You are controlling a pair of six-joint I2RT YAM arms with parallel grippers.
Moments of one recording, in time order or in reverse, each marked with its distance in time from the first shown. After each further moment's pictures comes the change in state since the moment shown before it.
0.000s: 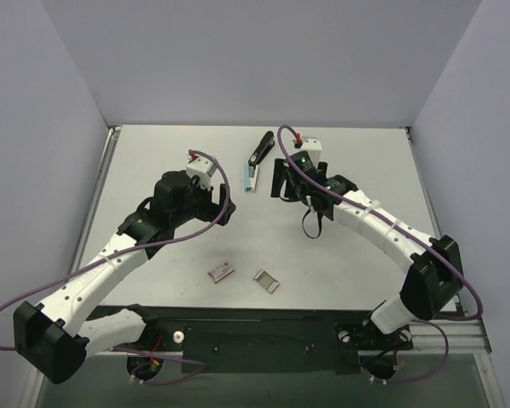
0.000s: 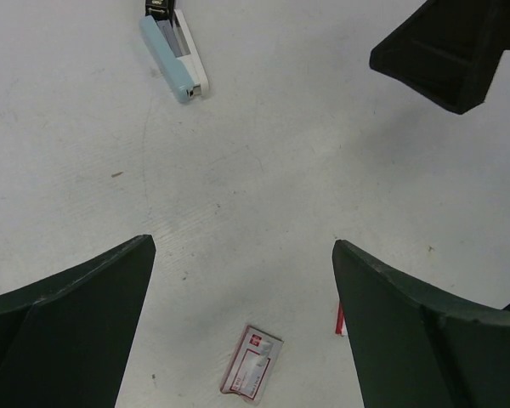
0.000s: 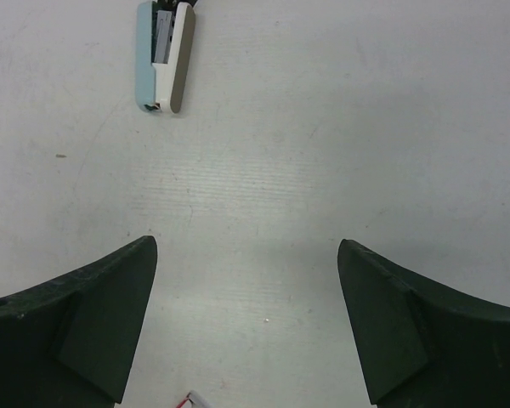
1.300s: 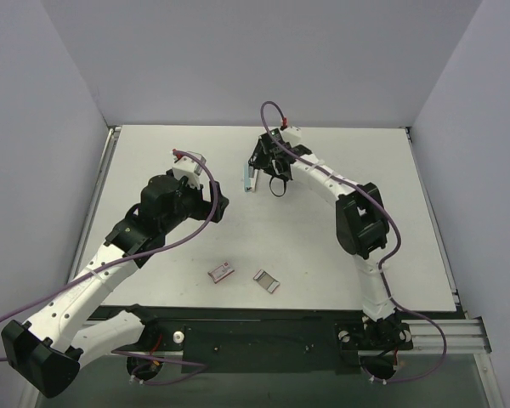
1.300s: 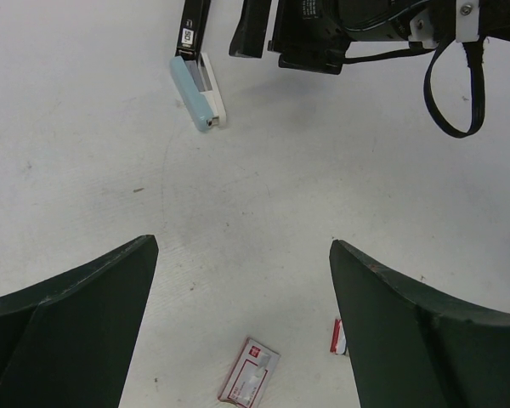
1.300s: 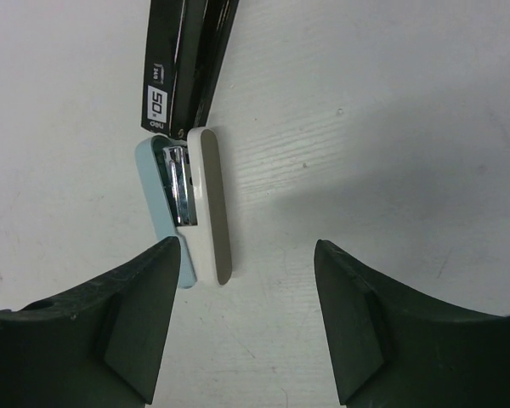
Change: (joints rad) left arm 0.002 -0.107 -0.008 0.004 -0.074 -0.039; right arm -0.103 0.681 0.559 -0.005 -0.059 0.288
